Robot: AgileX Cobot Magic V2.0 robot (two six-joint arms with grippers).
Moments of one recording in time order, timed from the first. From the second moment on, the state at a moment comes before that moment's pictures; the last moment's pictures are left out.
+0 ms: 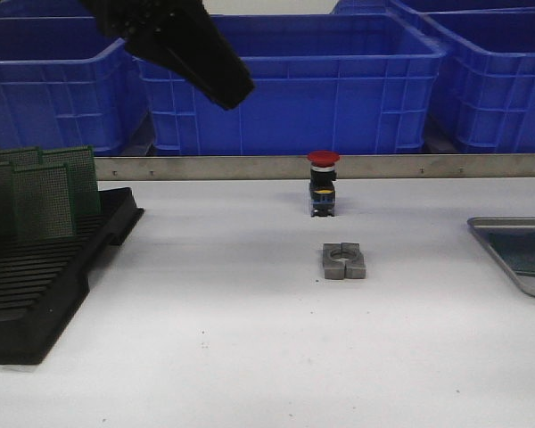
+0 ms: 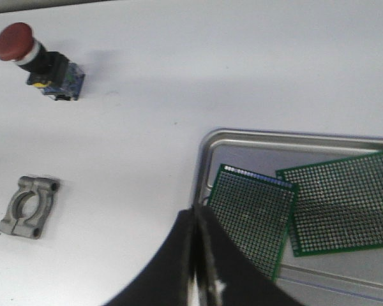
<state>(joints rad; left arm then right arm) -0.38 1.72 -1.43 -0.84 1.16 1.27 -0.30 1.53 -0.79 1.30 0.54 -1.35</state>
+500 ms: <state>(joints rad) -0.14 1.49 -1.40 -0.80 1.10 1.11 -0.19 1.26 -0.78 1.27 0.49 -1.35</state>
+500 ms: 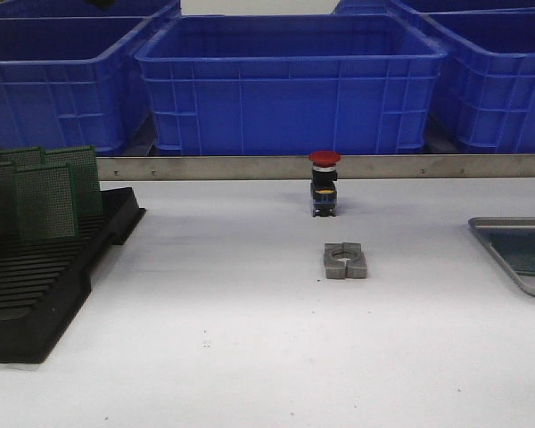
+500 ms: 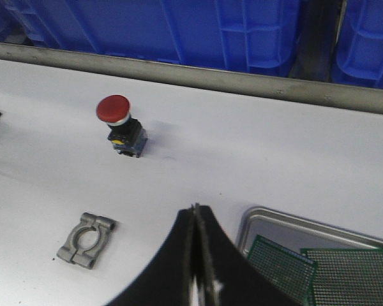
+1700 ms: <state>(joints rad) -0.01 0.49 -0.51 -1.02 0.34 1.11 0.05 0.20 -0.25 1.33 0.12 -1.35</state>
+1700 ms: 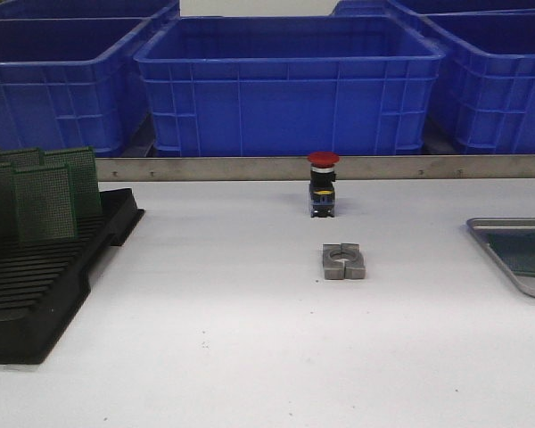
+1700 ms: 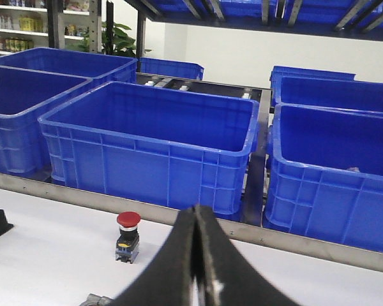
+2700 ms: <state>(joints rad) -0.01 0.25 -0.34 -1.03 0.32 1.11 0.05 0.03 -0.16 1.33 0.15 -1.36</state>
